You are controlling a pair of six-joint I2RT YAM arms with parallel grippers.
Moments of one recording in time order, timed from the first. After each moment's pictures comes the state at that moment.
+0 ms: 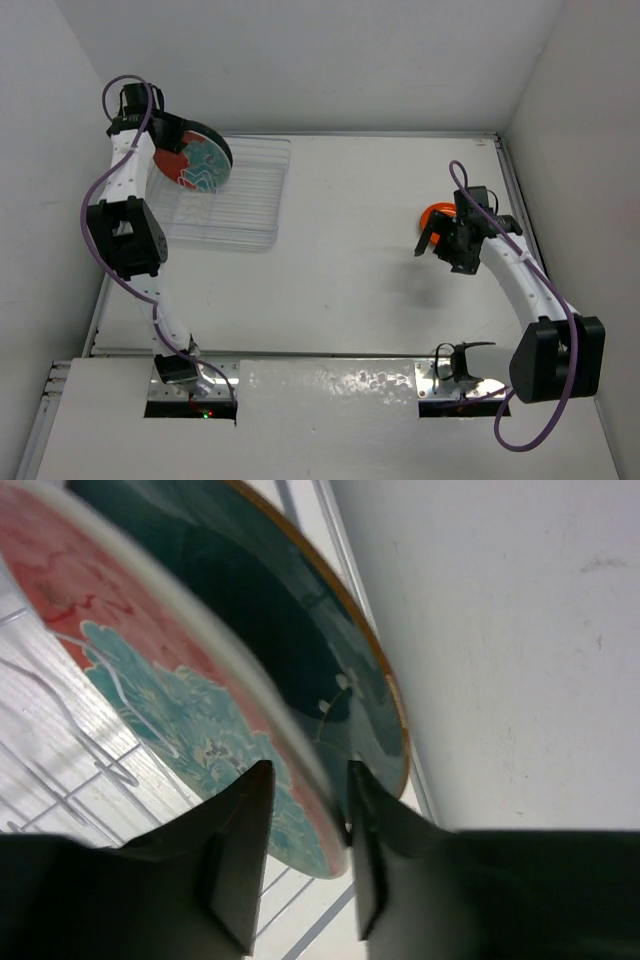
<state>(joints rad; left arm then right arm) 0.20 2.08 2.02 -0.71 0.02 -1.09 0.06 1.24 0.89 -0.78 -0.01 0.48</state>
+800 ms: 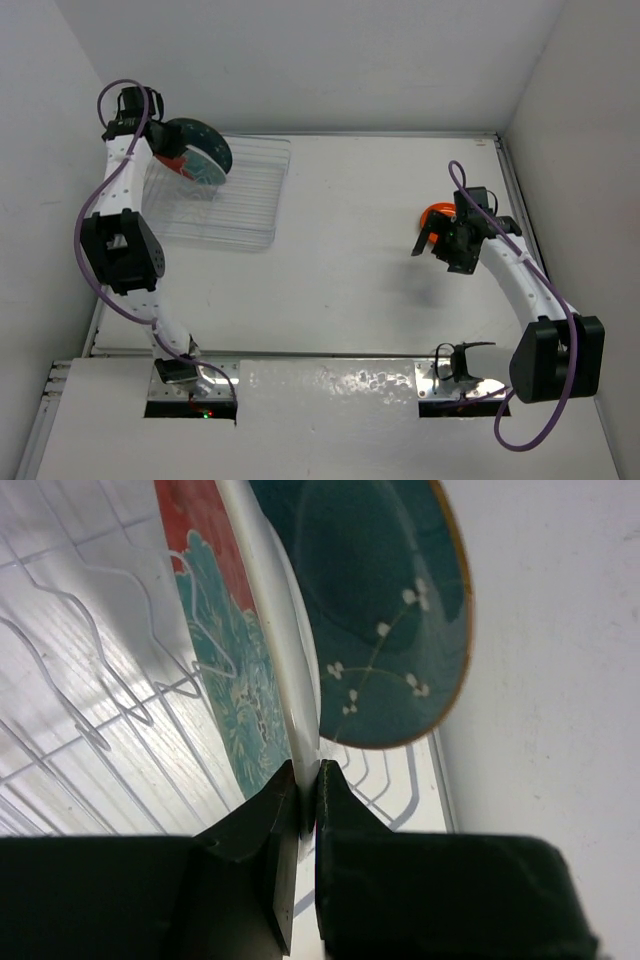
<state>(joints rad) 0.19 1.93 1.89 -0.78 -0.01 -1.12 0.06 1.24 0.87 -0.75 -0.05 0.48</state>
